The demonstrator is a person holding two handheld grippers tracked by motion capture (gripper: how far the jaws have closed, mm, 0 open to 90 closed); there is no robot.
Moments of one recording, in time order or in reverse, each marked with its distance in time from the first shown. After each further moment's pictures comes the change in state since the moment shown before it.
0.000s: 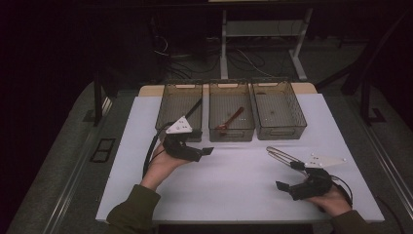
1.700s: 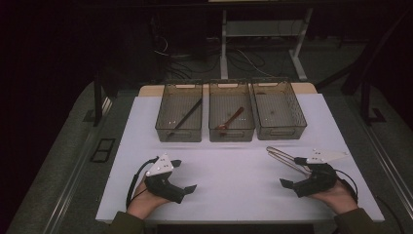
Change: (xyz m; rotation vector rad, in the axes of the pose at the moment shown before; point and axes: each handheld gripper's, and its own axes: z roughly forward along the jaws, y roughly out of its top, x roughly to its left) left arm -0.039 -0.084 -0.038 0.021 0.044 -0.021; right arm -0.006 0.017 -0.010 0.065 -0.018 -0.069
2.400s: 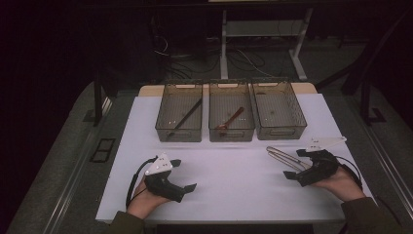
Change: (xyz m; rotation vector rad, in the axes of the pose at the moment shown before) left arm 0.002 -0.001 0.001 -0.011 0.000 -0.019; right arm -0.026 0.021 0.001 0.112 0.003 -0.034
